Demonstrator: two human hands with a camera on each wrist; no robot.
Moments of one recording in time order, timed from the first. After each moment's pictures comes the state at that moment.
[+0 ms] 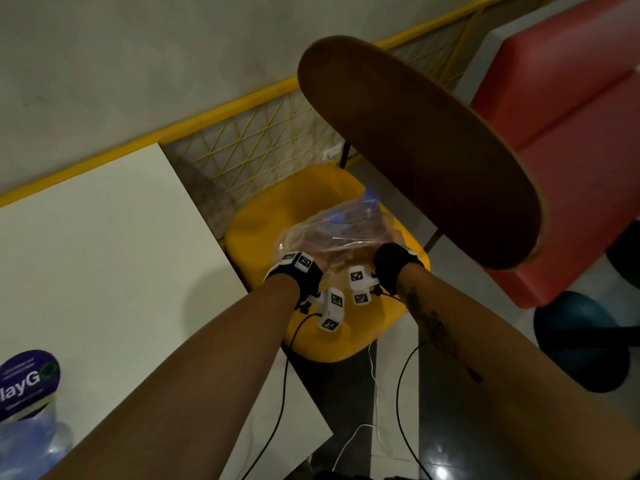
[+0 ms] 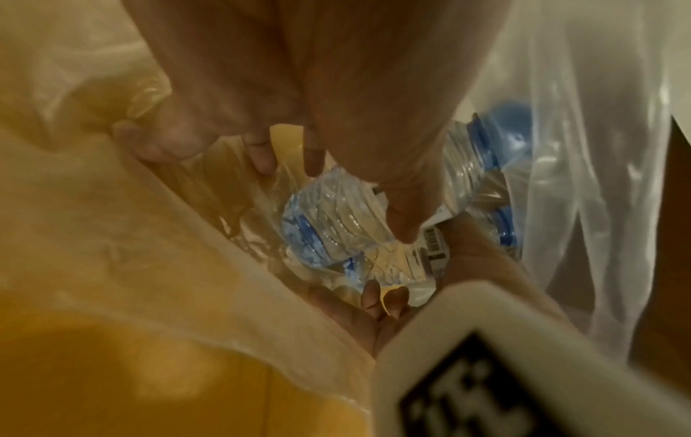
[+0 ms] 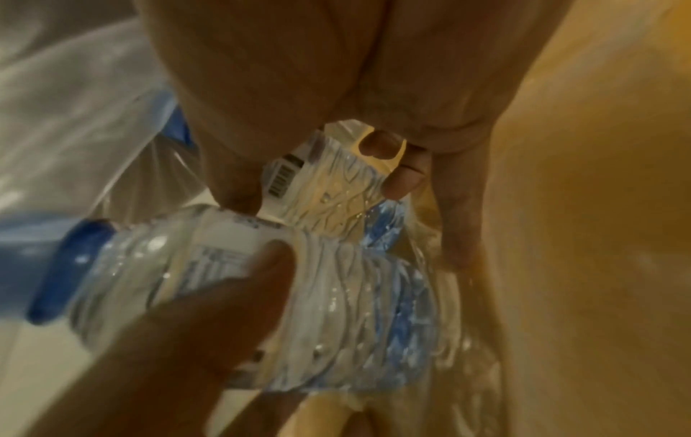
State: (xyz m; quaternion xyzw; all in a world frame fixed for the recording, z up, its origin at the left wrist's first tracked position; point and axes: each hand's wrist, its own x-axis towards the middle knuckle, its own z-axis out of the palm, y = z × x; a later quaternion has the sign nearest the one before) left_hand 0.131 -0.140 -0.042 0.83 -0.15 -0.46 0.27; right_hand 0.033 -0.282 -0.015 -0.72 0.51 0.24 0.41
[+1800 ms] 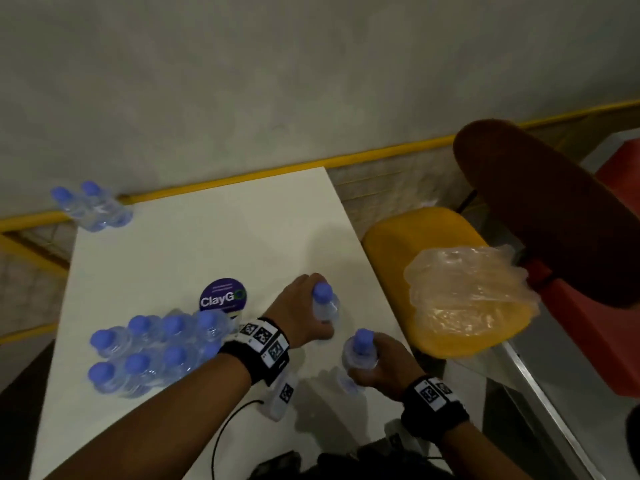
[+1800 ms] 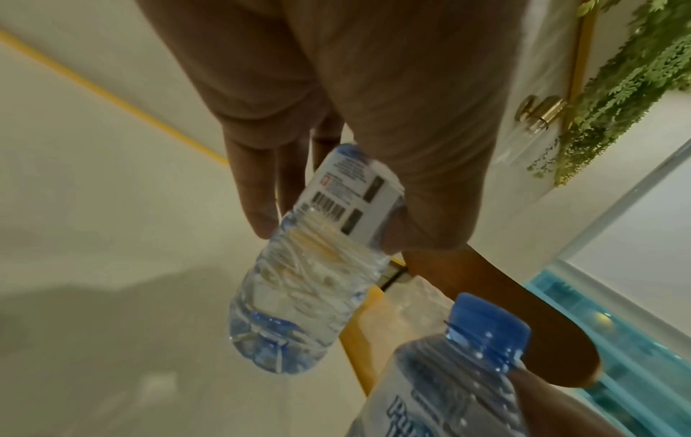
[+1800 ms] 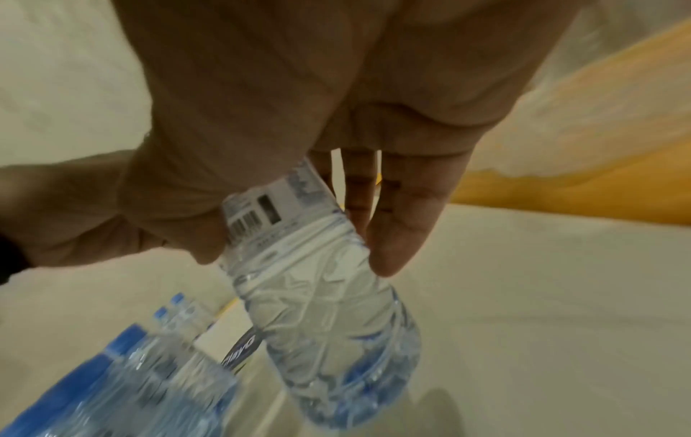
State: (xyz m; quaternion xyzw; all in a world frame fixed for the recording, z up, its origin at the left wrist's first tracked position) left_hand 0.110 0.251 0.069 0.87 -0.29 -0.22 0.32; right_hand -0.043 0.065 0.037 -0.89 0.13 0.17 0.41
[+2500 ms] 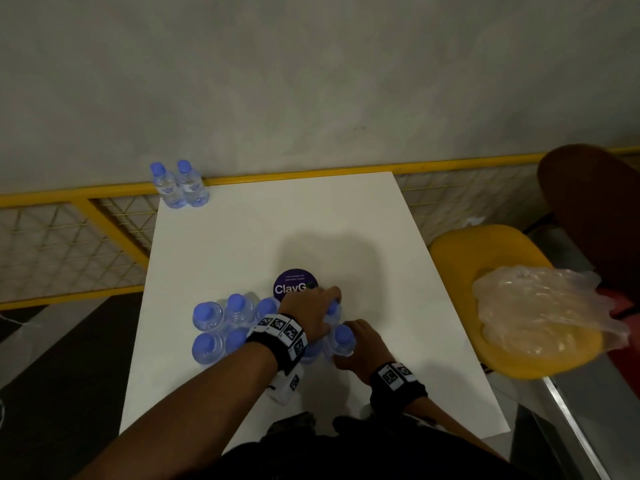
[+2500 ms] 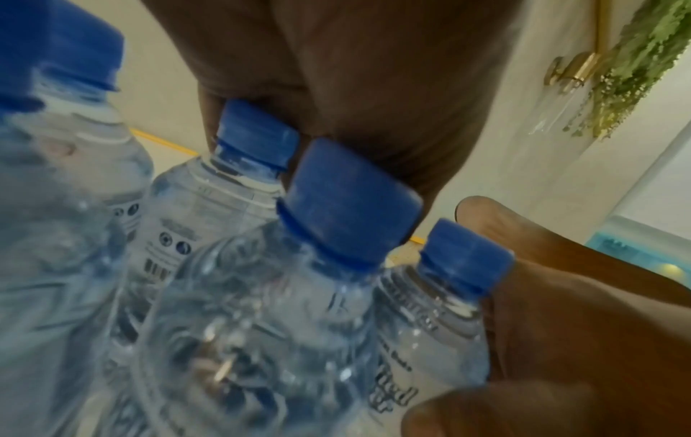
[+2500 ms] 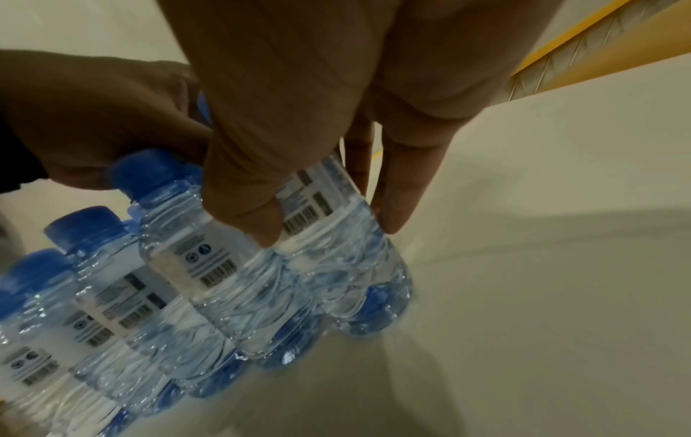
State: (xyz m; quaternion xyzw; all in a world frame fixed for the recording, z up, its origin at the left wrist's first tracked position) left_hand 0.160 0.396 0.031 0.91 -0.32 -0.23 0.11; right_hand 0.056 0.251 0.005 -0.92 0.08 0.22 0.30
